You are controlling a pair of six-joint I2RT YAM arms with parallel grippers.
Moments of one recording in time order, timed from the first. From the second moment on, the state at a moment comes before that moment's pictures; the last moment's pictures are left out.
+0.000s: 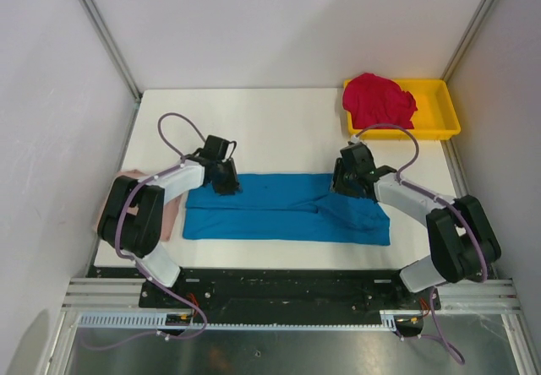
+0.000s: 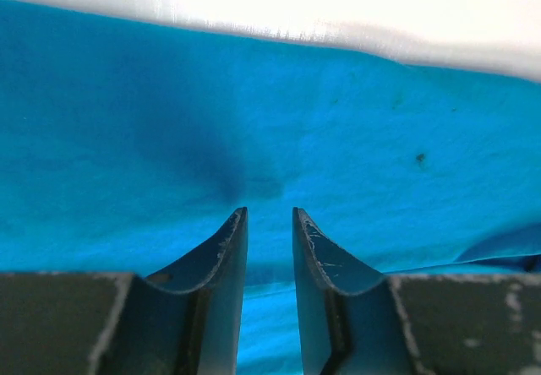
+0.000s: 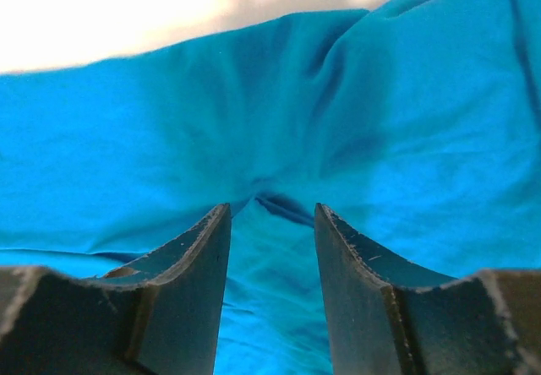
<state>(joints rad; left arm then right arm) -0.34 1.65 0.95 -0.39 0.09 -0.58 0.45 1.46 0.84 -0.30 0.09 0.62</state>
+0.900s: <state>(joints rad) -0.34 1.65 0.95 -0.37 0.11 -0.58 0.59 1.46 0.85 -0.38 0.09 0.65</state>
